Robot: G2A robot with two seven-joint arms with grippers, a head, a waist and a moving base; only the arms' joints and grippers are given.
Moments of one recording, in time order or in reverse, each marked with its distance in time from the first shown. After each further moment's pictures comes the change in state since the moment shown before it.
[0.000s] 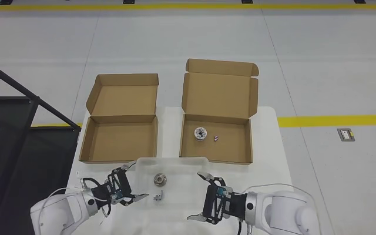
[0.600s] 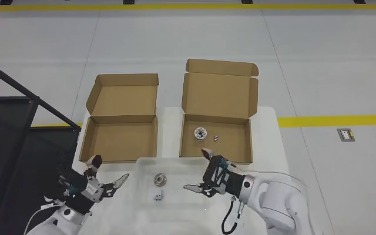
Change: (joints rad) left arm 0.182 -0.050 -0.095 0.004 -0.422 0.397 0.034; right arm 0.090 -0.041 -0.004 0.105 -0.059 0.140 -0.124
